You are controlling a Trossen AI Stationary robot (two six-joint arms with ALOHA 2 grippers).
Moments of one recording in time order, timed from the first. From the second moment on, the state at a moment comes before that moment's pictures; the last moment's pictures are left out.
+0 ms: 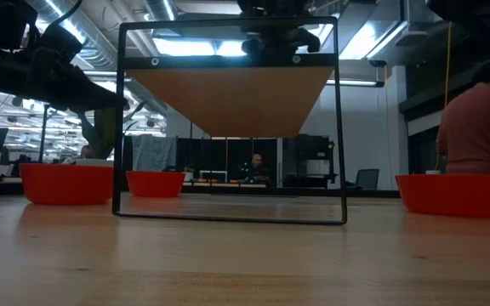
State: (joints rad) left arm 0.07 0.18 0.01 0.05 -0.27 0.01; right arm -0.31 2.02 2.25 -1.39 0.07 -0.91
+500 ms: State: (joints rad) left arm 0.07 0.18 0.01 0.05 -0.27 0.01; right arm -0.31 2.02 2.25 -1.37 0.05 -0.89
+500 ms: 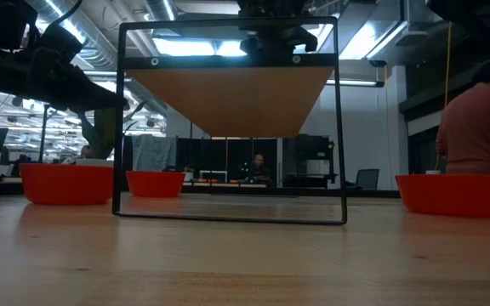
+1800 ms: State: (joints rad) left arm 0.07 0.18 0.01 0.05 -0.27 0.01; right arm -0.31 2.04 2.25 -1.38 0.07 -0.86
